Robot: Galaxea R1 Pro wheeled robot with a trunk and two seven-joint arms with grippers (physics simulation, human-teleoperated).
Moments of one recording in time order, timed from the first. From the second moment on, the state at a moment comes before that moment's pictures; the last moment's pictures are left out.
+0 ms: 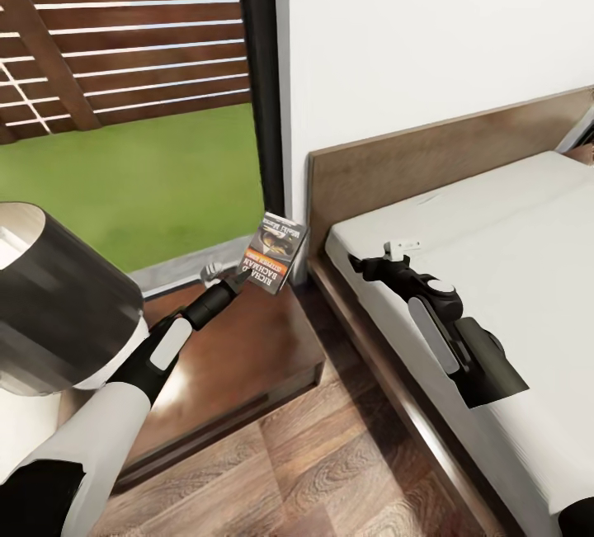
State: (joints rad) left arm -0.89 0.05 -0.10 -0.67 0.83 0.21 -0.68; right arm -0.83 -0.16 0.31 -1.29 -0.39 0.48 -0.04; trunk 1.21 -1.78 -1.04
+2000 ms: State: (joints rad) left arm -0.89 0.05 -0.11 -0.66 0.83 0.21 -0.68; right arm -0.83 -0.16 0.31 -1.29 -0.39 0.48 -0.03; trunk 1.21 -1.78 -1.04
